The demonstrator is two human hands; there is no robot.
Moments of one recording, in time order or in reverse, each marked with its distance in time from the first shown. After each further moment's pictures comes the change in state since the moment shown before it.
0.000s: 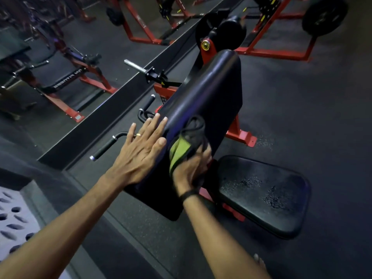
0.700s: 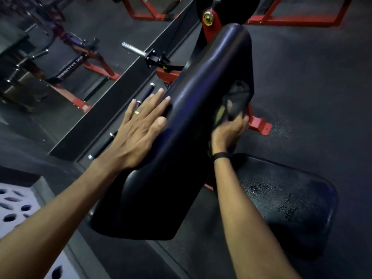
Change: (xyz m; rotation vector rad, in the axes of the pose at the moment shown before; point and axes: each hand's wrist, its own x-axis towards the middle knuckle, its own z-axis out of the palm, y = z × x) left_hand 0.094 -0.002 0.004 -0.053 -0.008 0.057; right_hand 0.180 0.019 0.033 0.078 0.192 -0.022
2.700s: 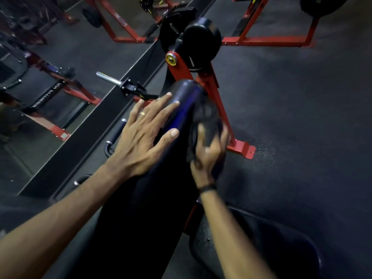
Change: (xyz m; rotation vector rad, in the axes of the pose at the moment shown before) left_hand 0.209 0.043 0.027 0.136 0.170 0.209; right_hand 0.127 -0.007 0.040 0.056 -0.044 -0.467
